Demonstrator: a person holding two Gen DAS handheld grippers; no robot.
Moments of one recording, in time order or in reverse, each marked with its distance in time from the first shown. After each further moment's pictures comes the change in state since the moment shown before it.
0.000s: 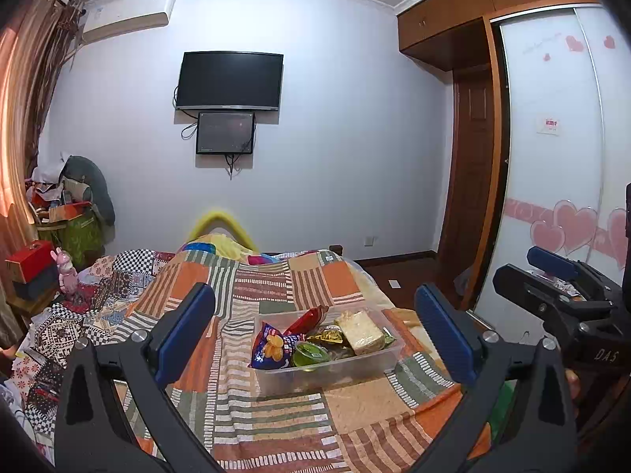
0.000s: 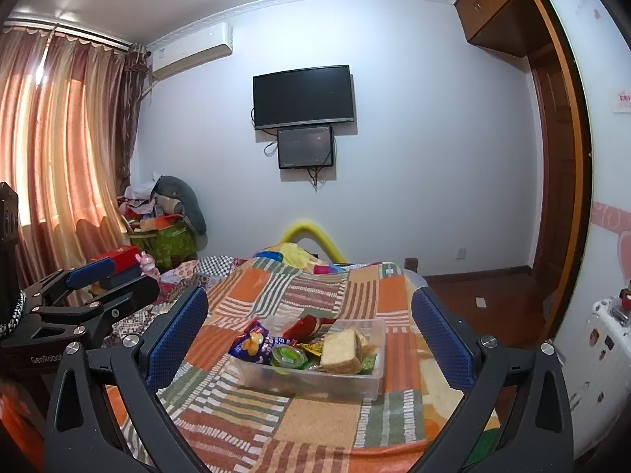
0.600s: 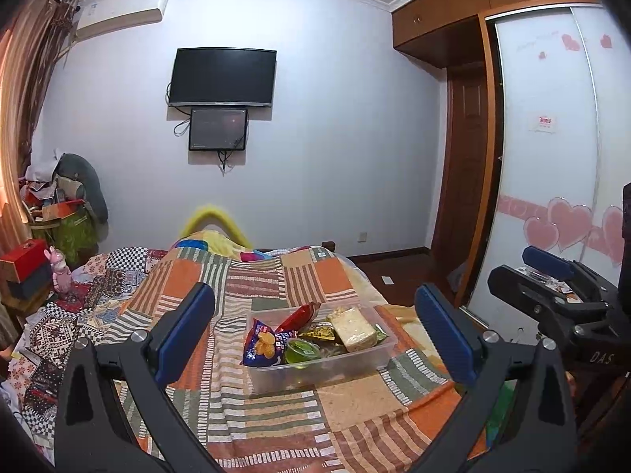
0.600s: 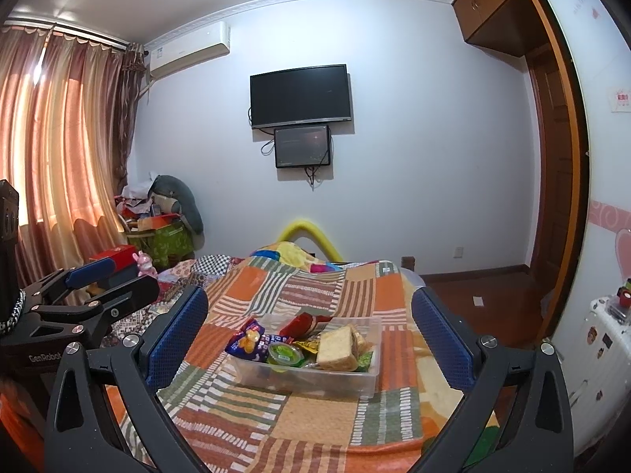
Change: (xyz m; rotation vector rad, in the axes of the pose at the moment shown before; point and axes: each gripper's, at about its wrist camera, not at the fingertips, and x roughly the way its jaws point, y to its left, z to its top) left arm 0.000 -0.002 0.000 0.002 0.014 -0.034; right arm -0.004 -0.002 0.001 0.000 0.005 -0.008
